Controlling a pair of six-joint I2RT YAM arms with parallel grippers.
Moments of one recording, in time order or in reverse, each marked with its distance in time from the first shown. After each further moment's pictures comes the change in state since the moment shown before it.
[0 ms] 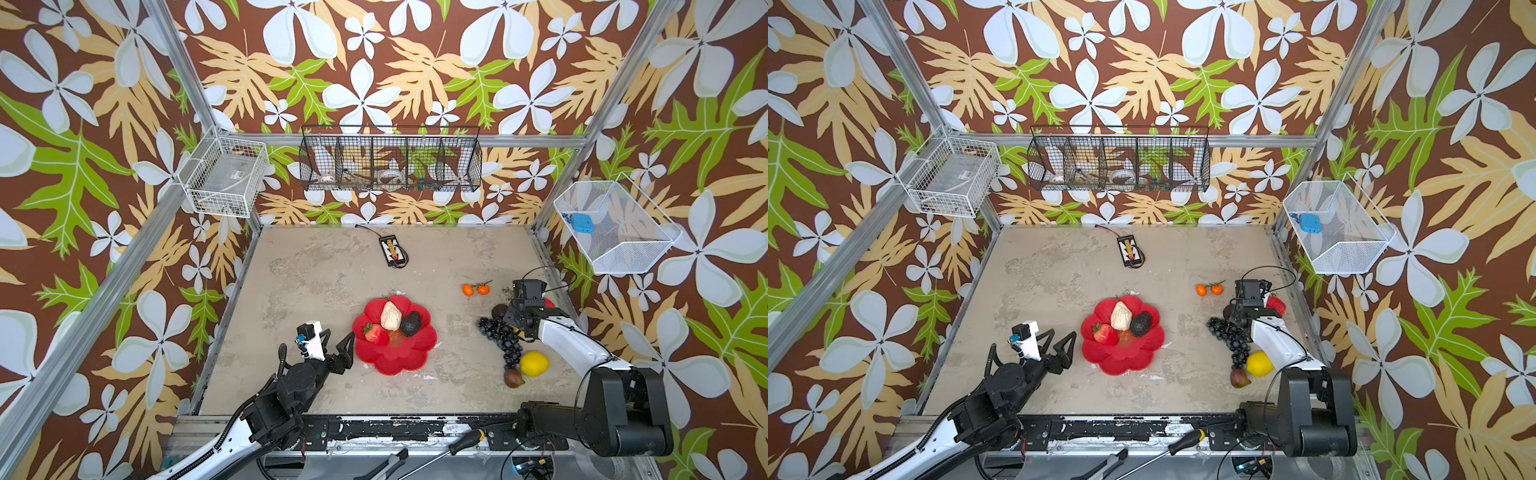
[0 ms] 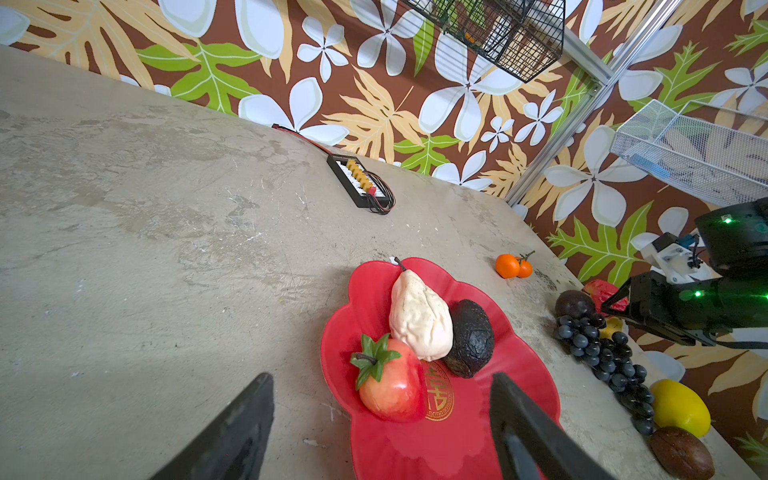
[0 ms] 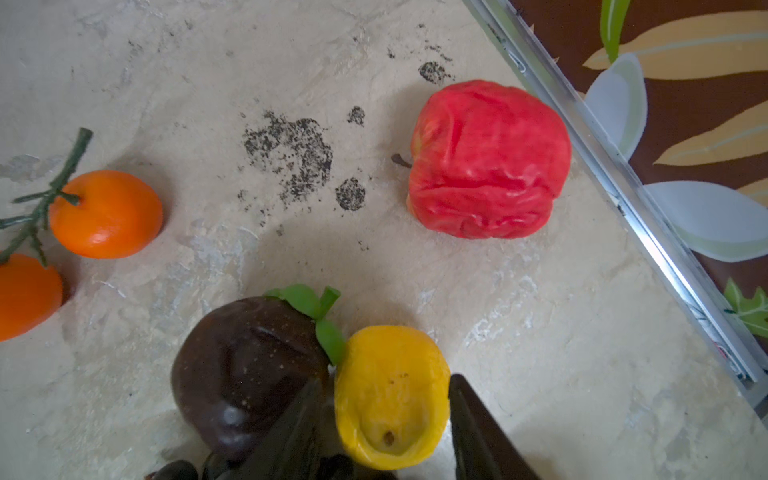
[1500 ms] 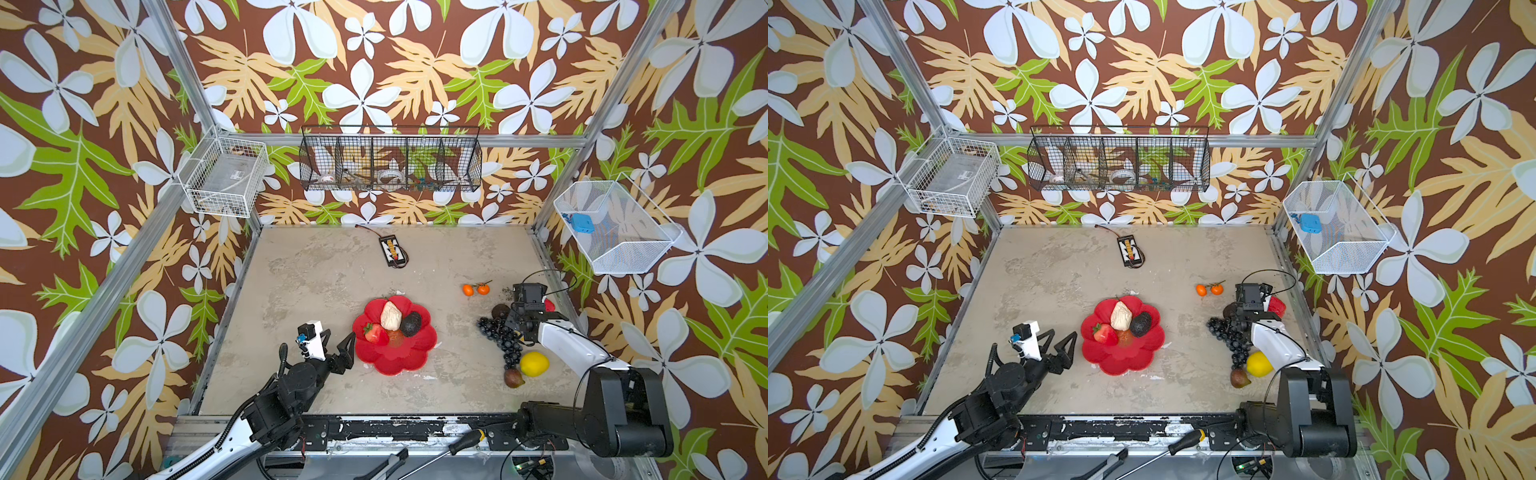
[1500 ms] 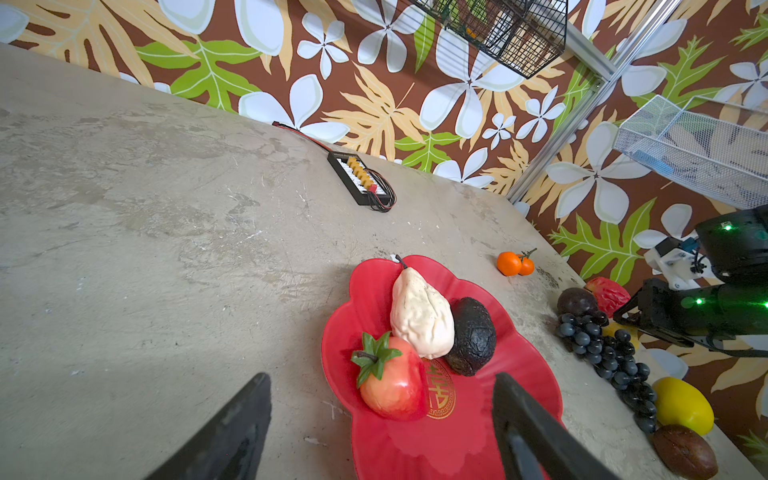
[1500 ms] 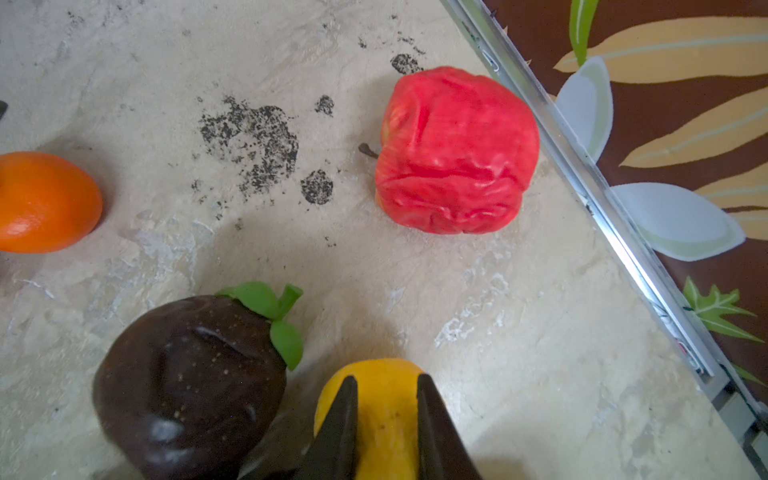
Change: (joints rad) left arm 0.000 0.012 0.000 0.004 0.001 0.000; right arm 0.001 -0.014 -0.035 0.018 0.055 -0.030
